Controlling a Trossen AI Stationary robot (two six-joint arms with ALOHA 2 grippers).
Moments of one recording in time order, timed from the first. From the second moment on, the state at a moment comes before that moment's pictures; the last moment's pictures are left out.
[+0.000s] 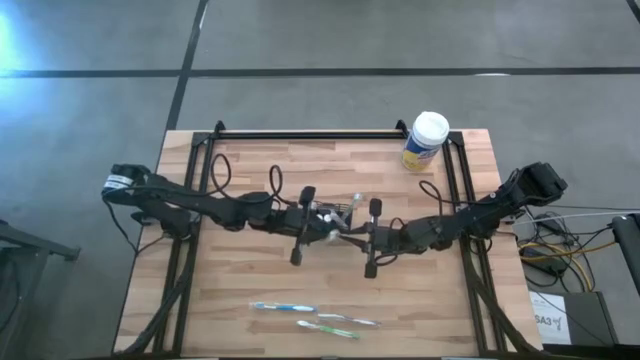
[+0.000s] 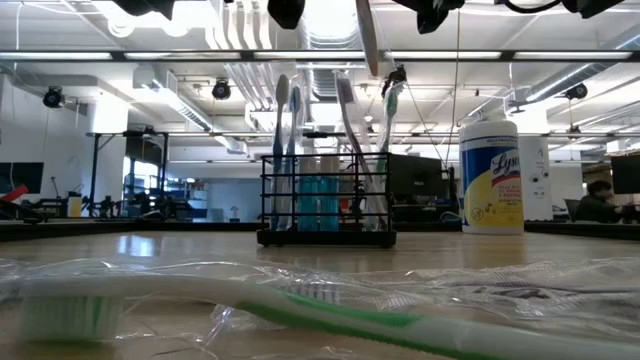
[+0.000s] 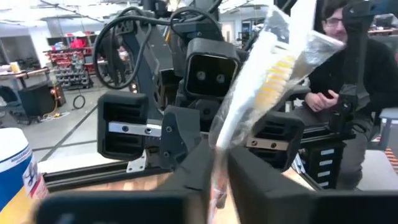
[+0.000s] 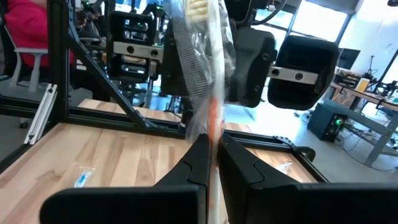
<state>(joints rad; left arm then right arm) -0.15 1.44 0.88 0.65 0.03 0.07 0.37 1.44 0.71 0.74 0.47 -0.18</state>
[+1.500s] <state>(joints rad) -0.25 0.86 0.63 0.15 -0.04 0.10 0.43 1.37 0.55 0.89 0.45 -0.10</state>
